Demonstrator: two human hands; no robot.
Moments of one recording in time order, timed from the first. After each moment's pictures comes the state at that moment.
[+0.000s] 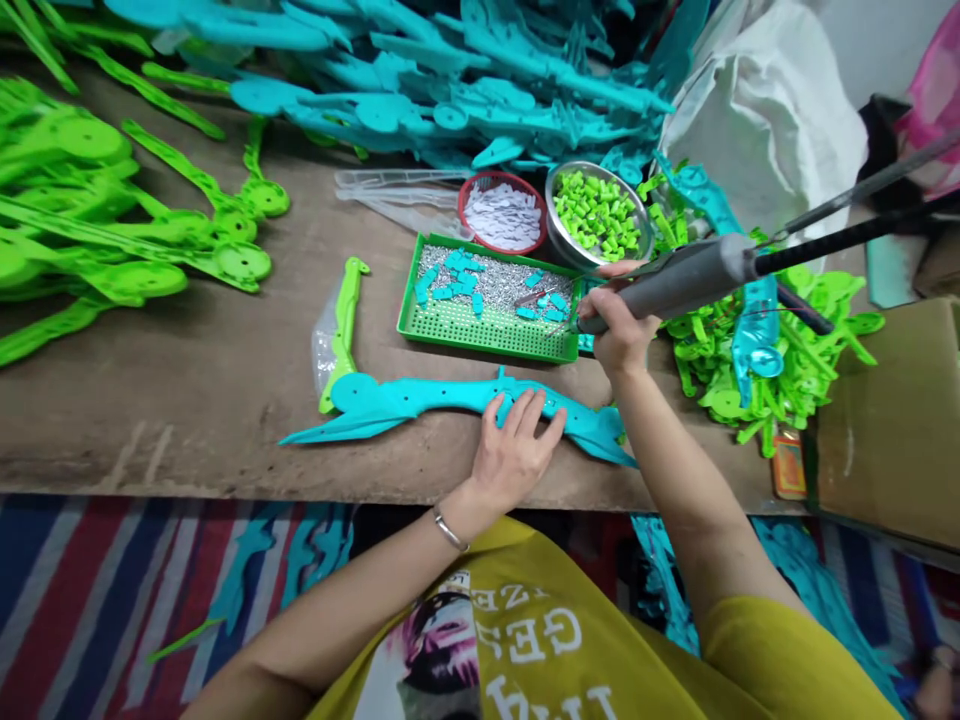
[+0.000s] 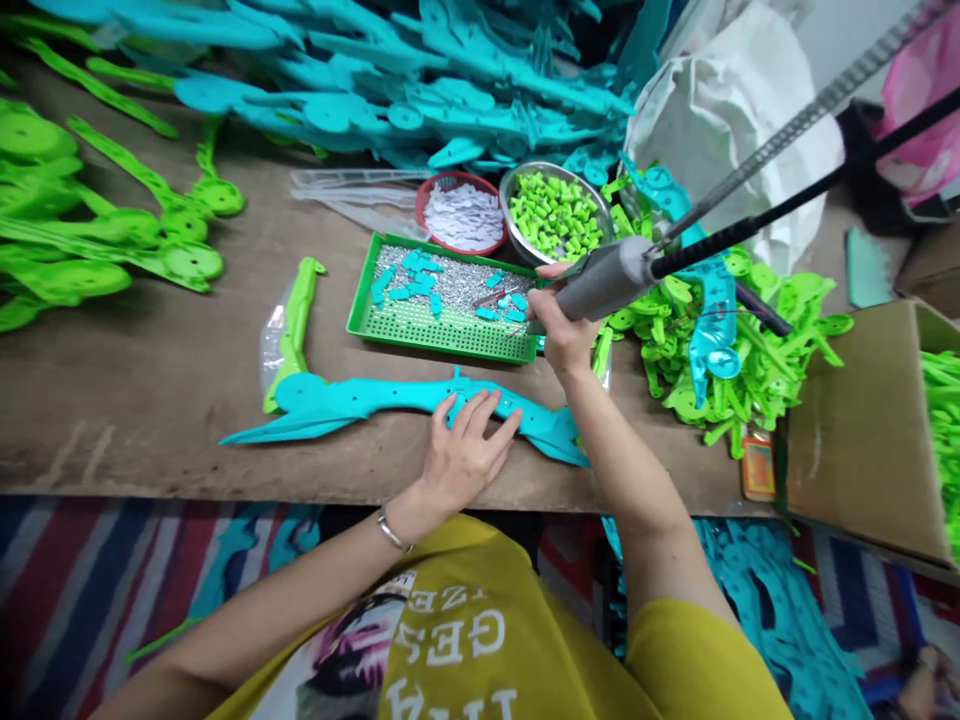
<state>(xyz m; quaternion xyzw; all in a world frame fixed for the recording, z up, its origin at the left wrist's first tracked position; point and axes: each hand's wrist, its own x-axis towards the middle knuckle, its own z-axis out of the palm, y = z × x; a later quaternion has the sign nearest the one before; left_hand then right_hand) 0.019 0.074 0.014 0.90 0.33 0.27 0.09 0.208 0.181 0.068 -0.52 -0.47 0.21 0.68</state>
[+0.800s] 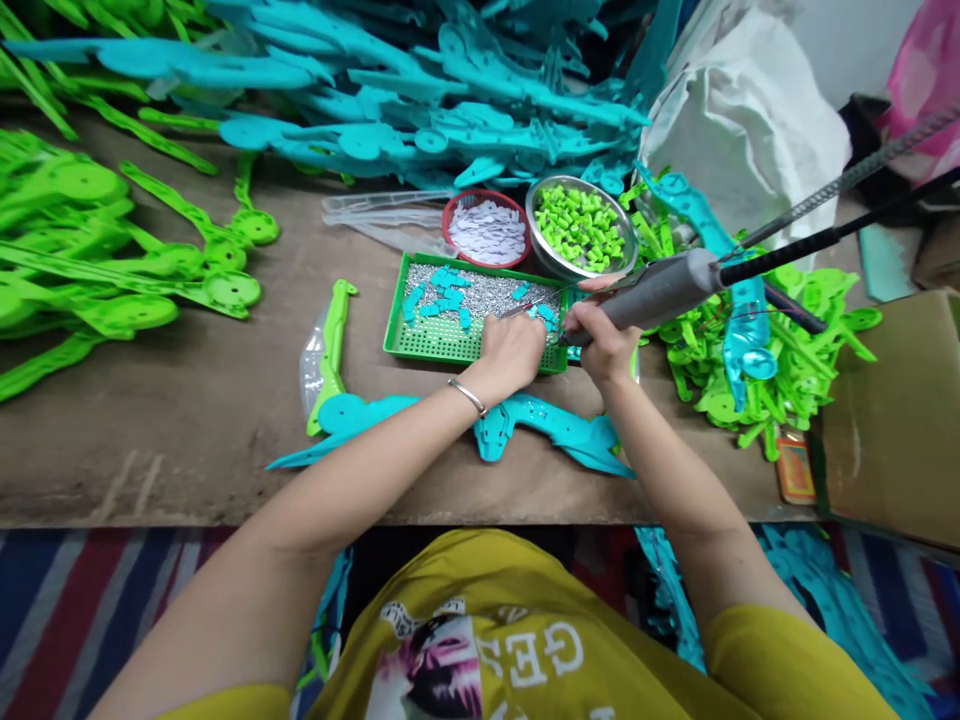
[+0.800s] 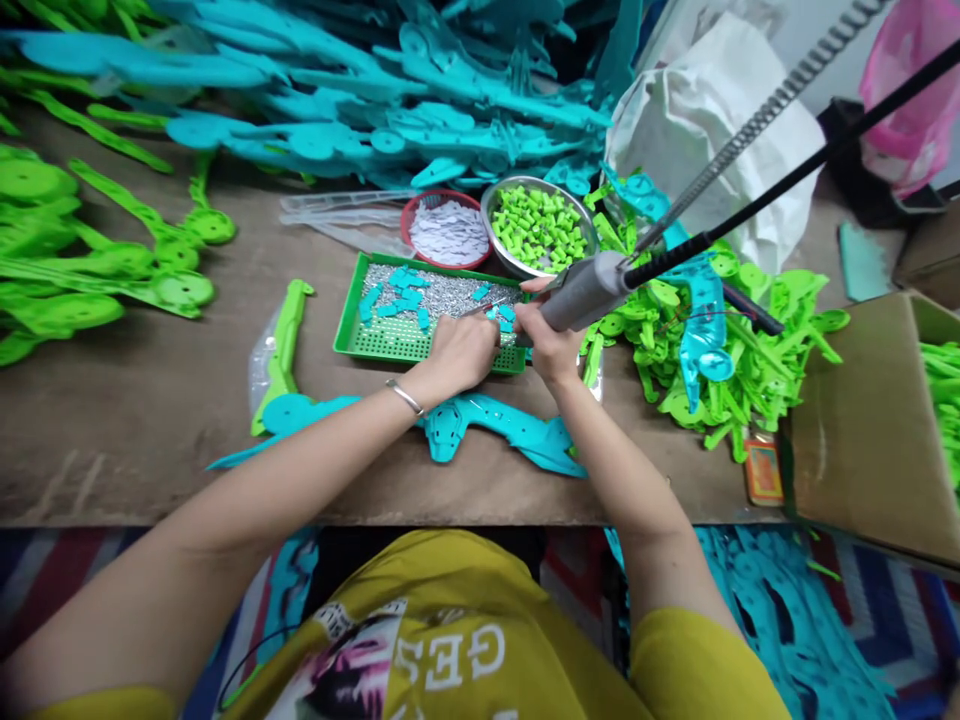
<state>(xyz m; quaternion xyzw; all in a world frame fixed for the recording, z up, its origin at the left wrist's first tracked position) 0.082 0.216 0.082 0.90 0.40 -0.01 0.17 0.212 0.181 0.060 -0.51 -0.45 0.24 0.69</state>
